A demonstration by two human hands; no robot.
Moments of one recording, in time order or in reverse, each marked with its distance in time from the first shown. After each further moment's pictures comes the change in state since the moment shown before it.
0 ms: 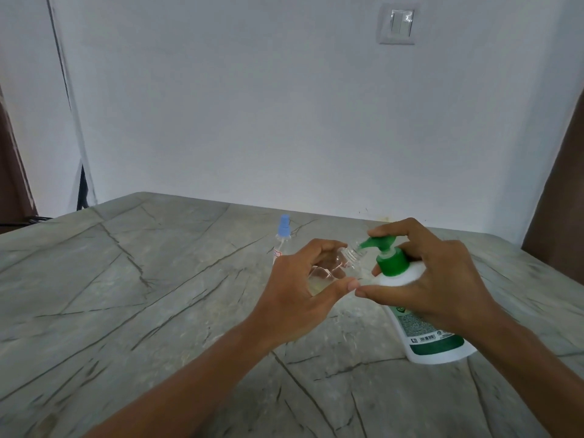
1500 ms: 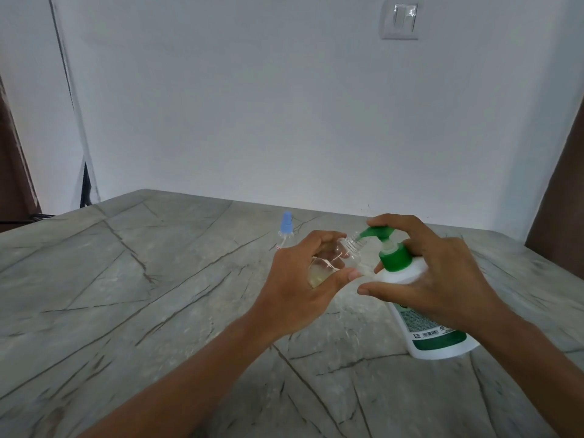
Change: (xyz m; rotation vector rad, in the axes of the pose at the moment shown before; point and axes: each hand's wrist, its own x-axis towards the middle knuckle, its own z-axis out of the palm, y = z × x) left_hand 0.002 0.004 -0.003 0.042 0.028 0.029; right_hand 0.000 -0.003 0.000 -0.062 -0.052 0.006
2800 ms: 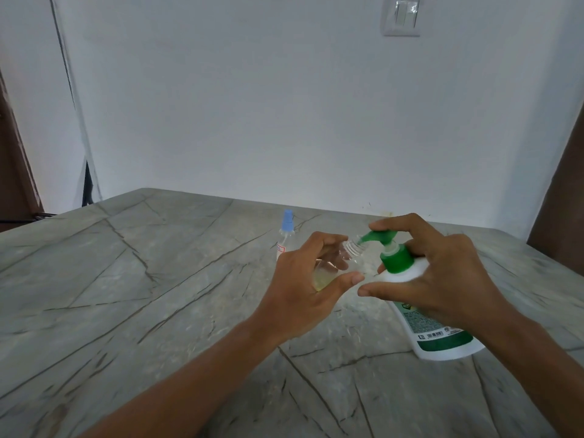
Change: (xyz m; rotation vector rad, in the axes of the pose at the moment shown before) left_hand -0.005 -0.001 0.004 -0.026 0.011 0.000; right_hand -0.002 0.000 -0.002 0.042 0.007 0.005
